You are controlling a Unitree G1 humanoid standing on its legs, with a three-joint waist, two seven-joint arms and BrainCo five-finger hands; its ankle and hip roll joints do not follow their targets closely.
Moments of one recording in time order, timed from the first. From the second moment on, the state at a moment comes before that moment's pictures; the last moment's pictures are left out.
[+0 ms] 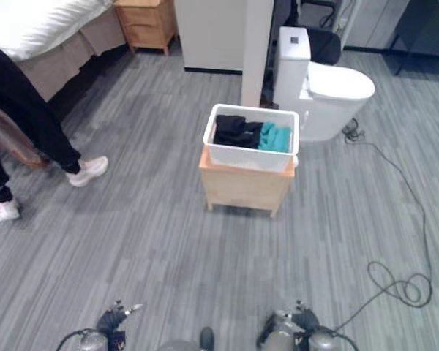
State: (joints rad) left arm -0.04 0.31 -0.11 1.19 -0.40 -0.19 0.05; right arm -0.05 -0.28 0.20 1.08 0.30 -0.10 -0.02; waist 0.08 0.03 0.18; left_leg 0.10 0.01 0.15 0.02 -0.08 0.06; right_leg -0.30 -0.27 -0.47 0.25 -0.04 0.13
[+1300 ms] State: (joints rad) left arm -0.04 0.55 0.02 0.40 -0.33 -0.16 0.15; right arm -0.18 -0.48 -0.03 0.57 0.53 -0.08 -0.06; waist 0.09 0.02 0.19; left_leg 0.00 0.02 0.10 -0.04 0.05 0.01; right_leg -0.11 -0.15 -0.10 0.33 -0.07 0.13
